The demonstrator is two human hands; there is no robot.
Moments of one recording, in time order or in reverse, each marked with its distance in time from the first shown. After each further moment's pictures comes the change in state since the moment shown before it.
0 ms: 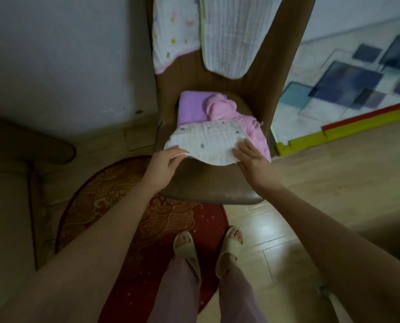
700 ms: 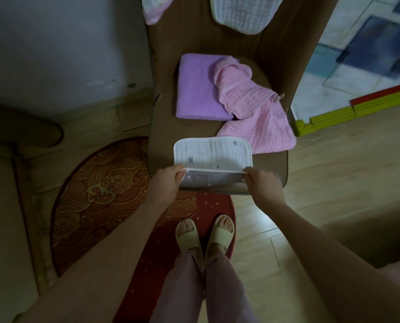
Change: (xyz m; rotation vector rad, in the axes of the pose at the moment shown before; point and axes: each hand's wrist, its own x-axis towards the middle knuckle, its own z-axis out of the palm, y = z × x) left_hand -0.034 -0.106 0.074 0.252 -0.100 -0.140; right_hand -0.047 -0.008 0.097 -0.036 -0.243 0.447
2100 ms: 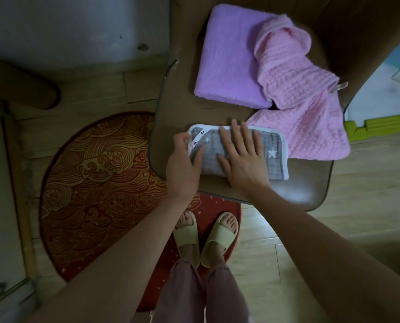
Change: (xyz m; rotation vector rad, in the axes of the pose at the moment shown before) left_hand 0.054 -0.003 0.057 -0.362 0.459 -0.206; right_hand 0.111 -0.027 0.100 -0.322 0.139 -0.443
